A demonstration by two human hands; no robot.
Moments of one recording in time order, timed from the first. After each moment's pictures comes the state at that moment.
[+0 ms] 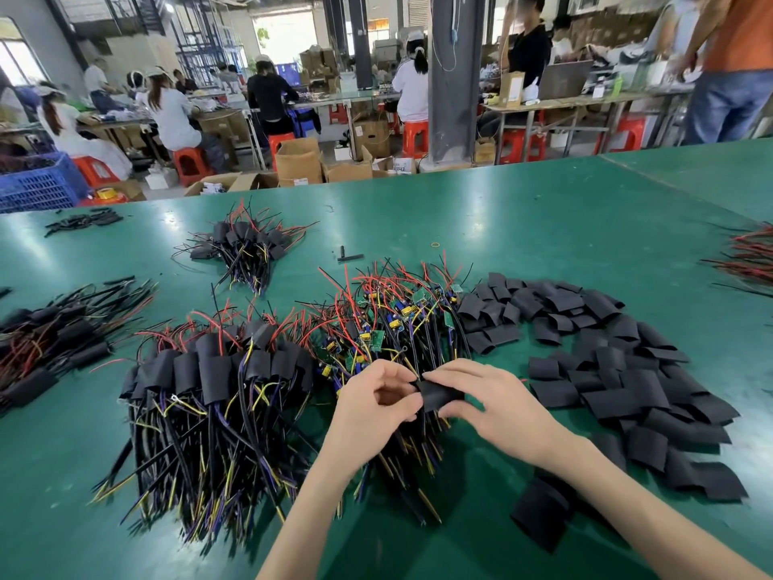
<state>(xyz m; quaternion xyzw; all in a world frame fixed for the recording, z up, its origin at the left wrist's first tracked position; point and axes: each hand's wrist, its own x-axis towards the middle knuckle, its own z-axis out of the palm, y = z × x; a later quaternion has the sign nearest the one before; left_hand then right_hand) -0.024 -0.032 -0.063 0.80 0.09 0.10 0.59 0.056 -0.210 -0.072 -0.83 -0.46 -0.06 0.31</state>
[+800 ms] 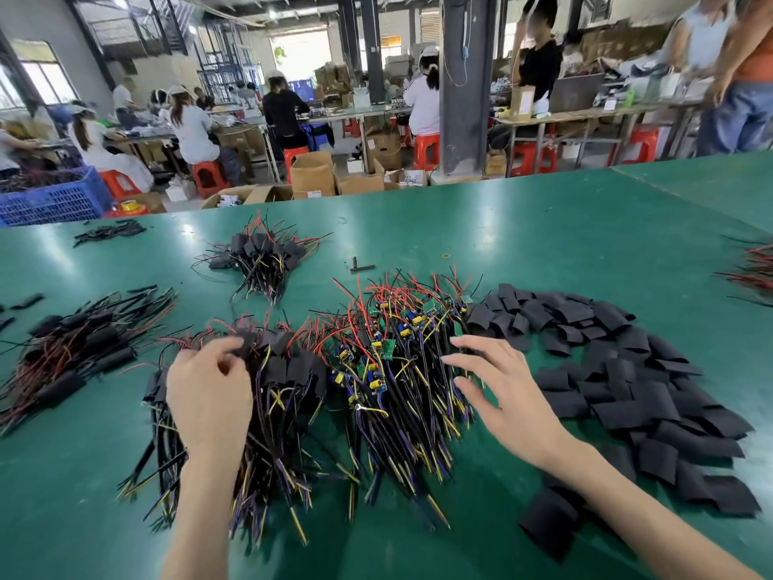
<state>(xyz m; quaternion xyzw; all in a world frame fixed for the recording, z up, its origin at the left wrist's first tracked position) -0.064 0.082 -0.019 0.80 0.37 0.40 0.23 0.055 -0.206 -0.068 -0.82 -0.41 -0.19 0.36</state>
